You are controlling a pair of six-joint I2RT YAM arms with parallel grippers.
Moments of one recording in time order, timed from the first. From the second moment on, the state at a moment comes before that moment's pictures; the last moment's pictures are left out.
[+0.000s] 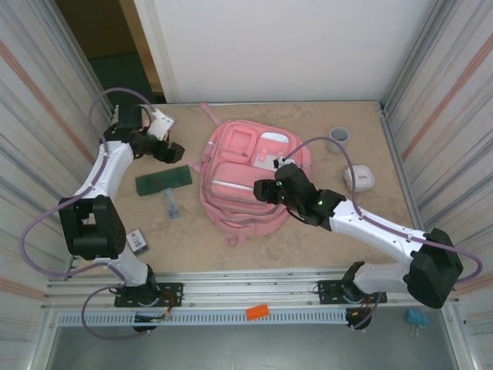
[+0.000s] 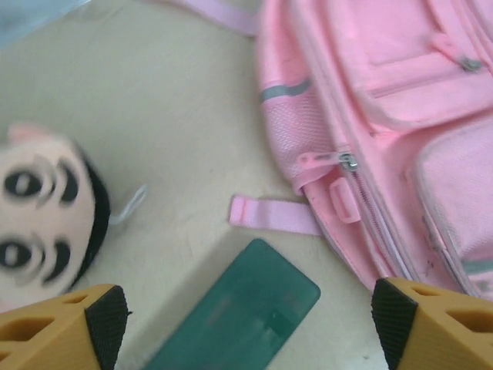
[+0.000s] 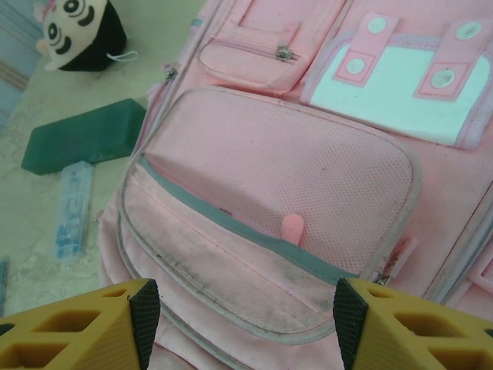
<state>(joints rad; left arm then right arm) -0.01 1.64 1.40 -0.70 0.37 0.57 0.83 1.23 0.86 -0.27 0.19 0.65</state>
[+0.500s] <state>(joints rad) -0.13 1.89 1.48 -0.90 0.16 1.16 0.83 1.22 0.86 -0.27 0.19 0.64</state>
